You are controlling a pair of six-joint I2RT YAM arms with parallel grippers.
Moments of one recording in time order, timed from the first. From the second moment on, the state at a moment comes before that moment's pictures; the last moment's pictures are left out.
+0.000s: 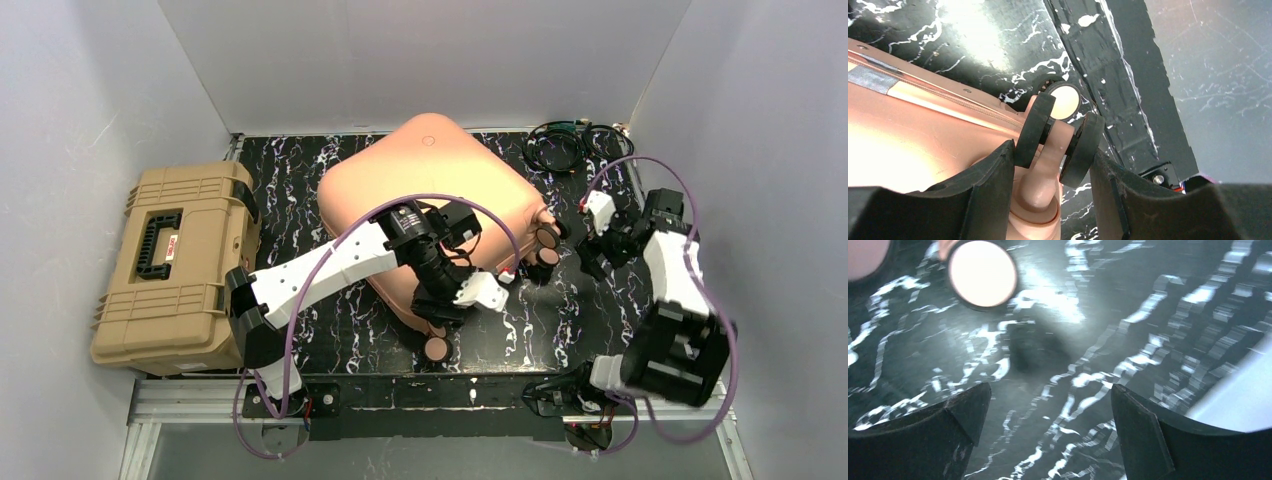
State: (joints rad) left arm -1.07 1.69 1.75 -1.40 0.46 0.89; right arm -0.31 1.42 0.99 -0.86 -0.58 -1.12
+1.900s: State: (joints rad) left arm -0.91 1.65 1.98 -1.37 0.48 0.71; right arm -0.04 1.55 0.21 1.29 -0.75 -0.52
